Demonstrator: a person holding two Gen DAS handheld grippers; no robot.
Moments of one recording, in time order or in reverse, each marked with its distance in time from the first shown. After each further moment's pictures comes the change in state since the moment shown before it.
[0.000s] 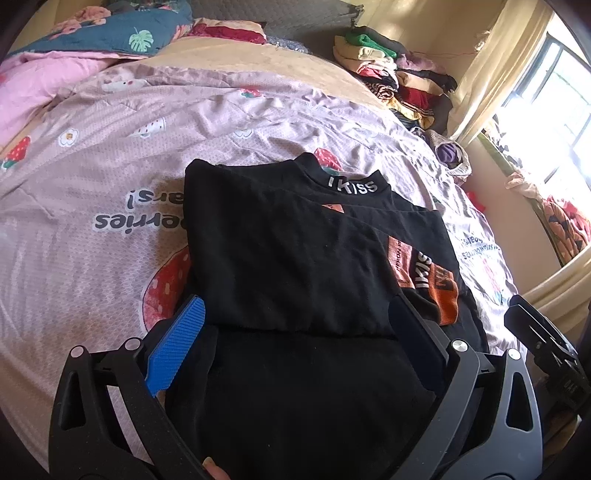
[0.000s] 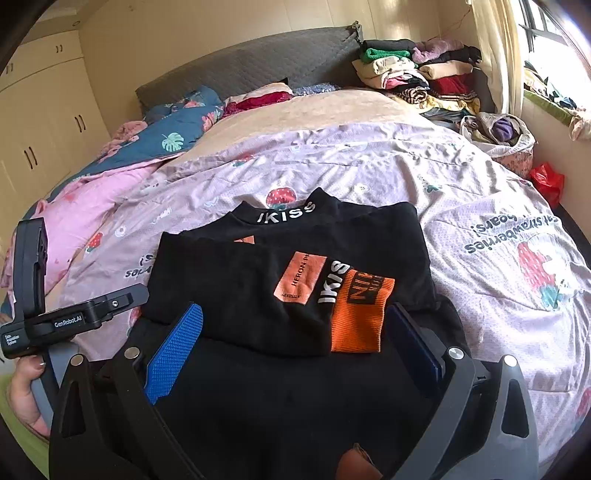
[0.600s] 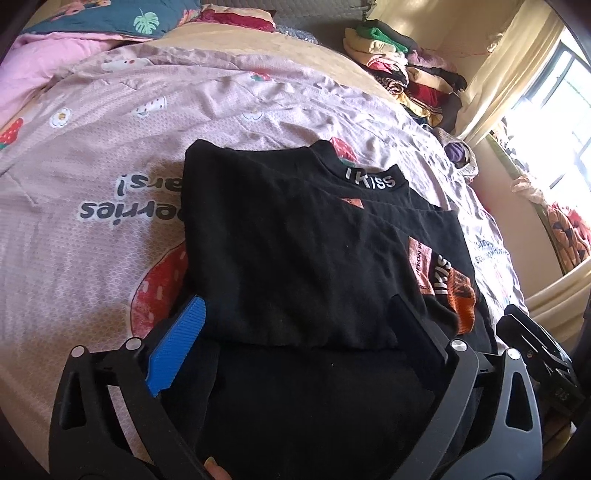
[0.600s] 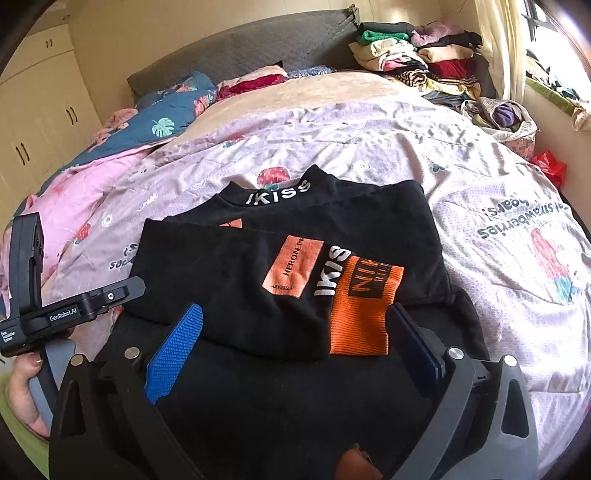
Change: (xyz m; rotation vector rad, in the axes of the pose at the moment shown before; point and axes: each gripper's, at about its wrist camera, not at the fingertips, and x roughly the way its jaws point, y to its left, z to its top) left arm 0.028 0.015 0.004 -0.043 0.035 -0.005; right arm 0.038 -0.006 -0.002 0.015 0.062 -0.014
